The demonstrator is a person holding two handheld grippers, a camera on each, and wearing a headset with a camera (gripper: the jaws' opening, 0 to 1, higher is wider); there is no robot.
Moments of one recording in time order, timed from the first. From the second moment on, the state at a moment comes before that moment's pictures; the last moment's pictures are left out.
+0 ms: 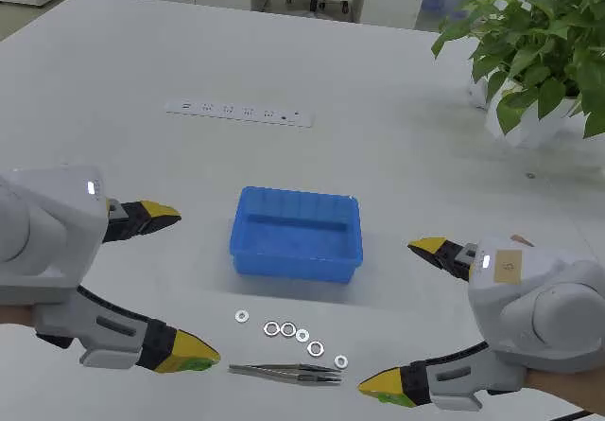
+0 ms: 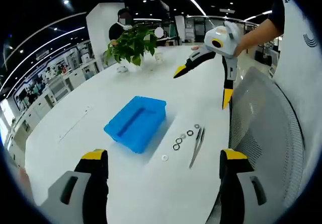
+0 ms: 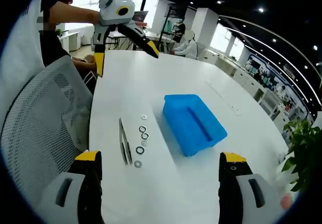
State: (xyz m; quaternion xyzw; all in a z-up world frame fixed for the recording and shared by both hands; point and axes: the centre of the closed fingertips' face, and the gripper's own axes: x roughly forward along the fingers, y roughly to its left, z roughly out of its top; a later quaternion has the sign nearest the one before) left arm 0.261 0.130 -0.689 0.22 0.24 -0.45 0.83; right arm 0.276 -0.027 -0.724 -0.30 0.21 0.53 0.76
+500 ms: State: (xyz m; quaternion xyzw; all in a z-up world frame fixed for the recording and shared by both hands) left arm 0.258 0.130 -0.695 0.23 0.25 -0.45 0.82; right arm 0.276 -0.032 -0.727 -0.29 0.22 0.53 0.77
